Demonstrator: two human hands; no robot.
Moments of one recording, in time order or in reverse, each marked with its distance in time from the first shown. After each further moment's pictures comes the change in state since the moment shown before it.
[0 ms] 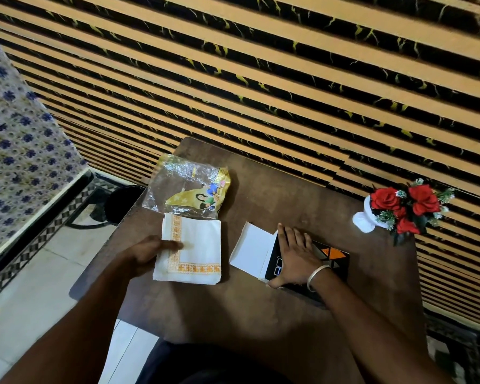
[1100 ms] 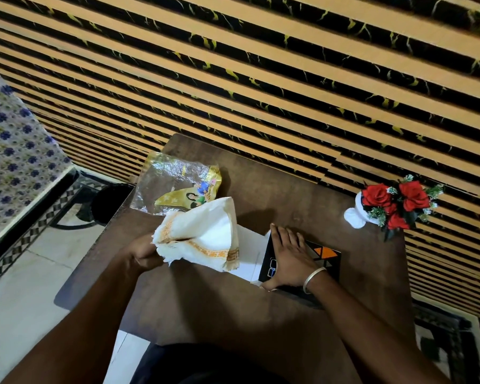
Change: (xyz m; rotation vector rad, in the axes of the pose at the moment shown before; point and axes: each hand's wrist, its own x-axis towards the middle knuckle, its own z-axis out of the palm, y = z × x) left_hand 0.023 0.001 -0.001 -0.227 -0.064 0.015; right_hand -0.012 -0.005 -0.009 0.027 0.016 -0.004
